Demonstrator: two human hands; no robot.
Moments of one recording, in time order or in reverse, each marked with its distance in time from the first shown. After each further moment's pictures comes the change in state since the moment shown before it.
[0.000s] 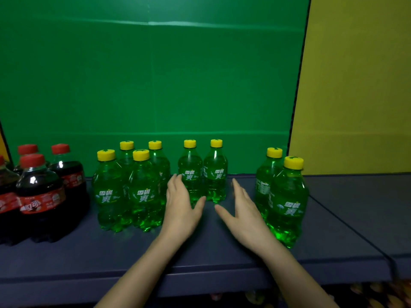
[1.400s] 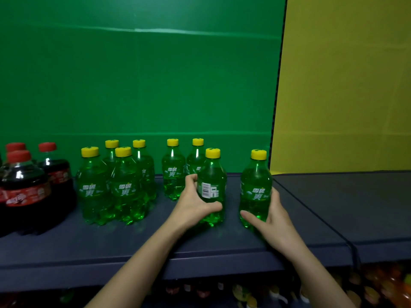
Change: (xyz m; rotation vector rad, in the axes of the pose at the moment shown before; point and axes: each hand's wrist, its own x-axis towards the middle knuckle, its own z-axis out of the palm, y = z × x) left_hand -0.012 0.048 0.018 -0.431 -0.288 -0.113; right_hand -0.040 0.068 -0.060 0.194 0.155 0.059
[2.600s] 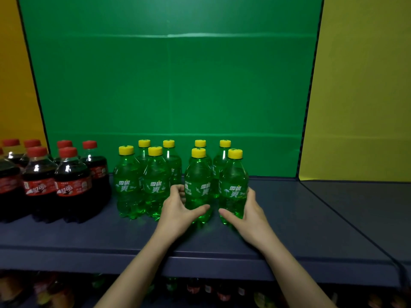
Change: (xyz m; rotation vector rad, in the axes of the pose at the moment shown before) left_hand -0.026 -0.027 -0.055 0.208 0.292 -0.093; right_hand 0.023 -0.029 0.078 -0.019 -0.165 -0.043
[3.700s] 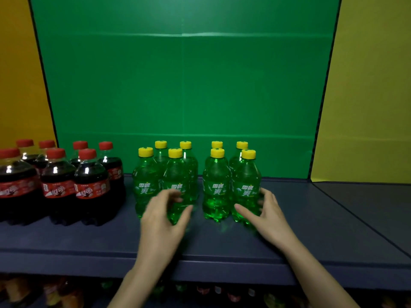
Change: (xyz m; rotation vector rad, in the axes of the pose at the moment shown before) left_hand -0.024 -0.030 -0.061 0.164 0.288 0.376; right_hand 0.007 -0.010 0.007 -0.010 0.050 0.064
